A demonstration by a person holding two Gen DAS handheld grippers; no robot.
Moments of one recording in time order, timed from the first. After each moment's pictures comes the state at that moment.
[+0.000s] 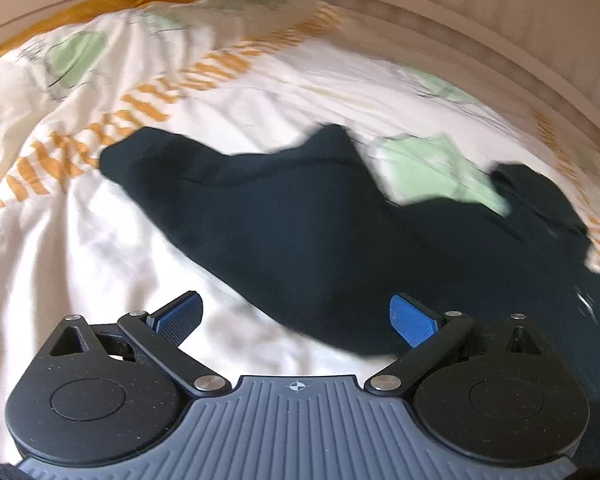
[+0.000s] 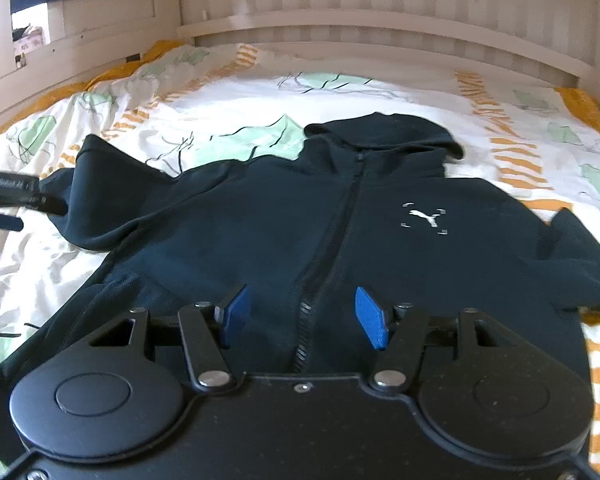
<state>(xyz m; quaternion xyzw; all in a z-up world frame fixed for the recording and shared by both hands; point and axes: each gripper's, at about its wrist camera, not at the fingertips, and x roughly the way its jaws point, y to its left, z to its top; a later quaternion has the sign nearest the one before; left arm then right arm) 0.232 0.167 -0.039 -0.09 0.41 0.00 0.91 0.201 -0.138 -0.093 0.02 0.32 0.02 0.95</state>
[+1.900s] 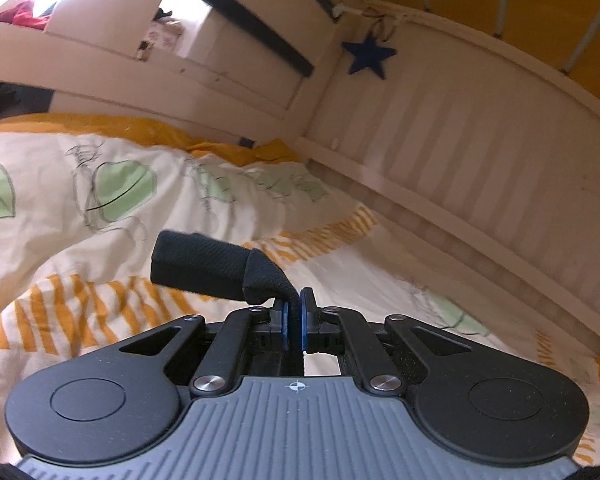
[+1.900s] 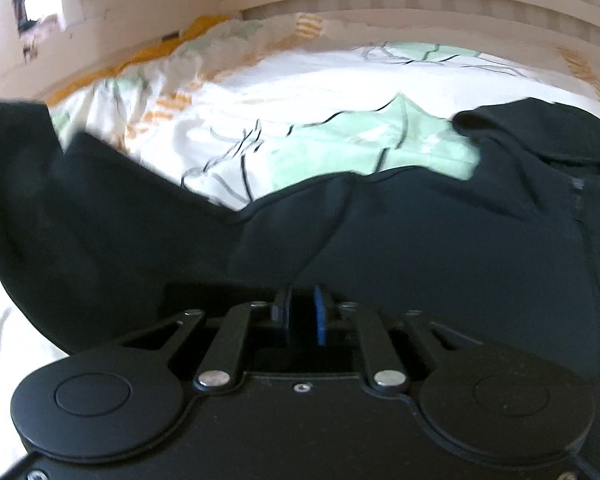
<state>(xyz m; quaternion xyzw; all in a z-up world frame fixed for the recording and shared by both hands) 0.264 0.219 0.024 -0.21 0.13 0.06 0.97 0.362 -0.063 -0.130 0.07 0.33 0.08 0.94</state>
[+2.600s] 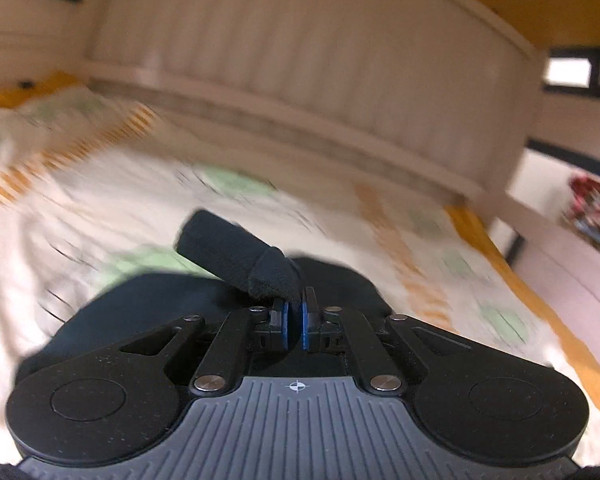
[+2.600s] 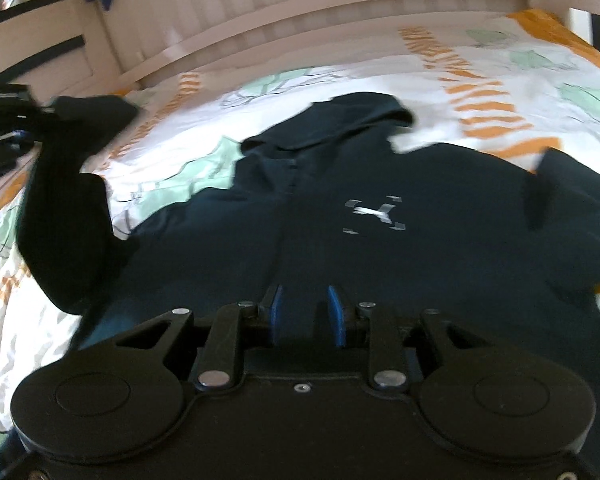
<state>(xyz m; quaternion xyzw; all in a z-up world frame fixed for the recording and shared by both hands) 0.251 -0.043 0.007 -0.11 0.24 -0.22 0.94 0.219 -0.231 -0.105 0.18 0.31 -0.03 0.93</state>
